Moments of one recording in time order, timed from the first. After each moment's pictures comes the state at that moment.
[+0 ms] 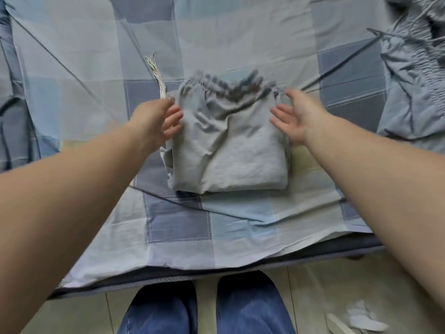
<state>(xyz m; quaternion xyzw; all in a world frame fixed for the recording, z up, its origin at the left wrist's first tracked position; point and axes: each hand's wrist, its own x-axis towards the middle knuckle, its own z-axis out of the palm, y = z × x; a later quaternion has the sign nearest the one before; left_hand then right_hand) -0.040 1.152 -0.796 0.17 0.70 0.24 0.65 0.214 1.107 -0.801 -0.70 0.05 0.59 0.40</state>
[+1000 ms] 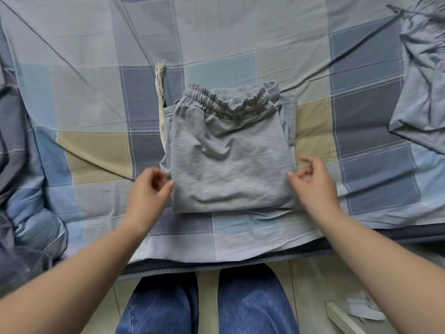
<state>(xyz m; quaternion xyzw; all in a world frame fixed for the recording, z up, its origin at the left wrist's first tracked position) -0.098 1.003 -0.812 0.53 0.74 0.06 0.41 0.214 0.943 -0.829 -0.84 -0.30 0.42 0.16</state>
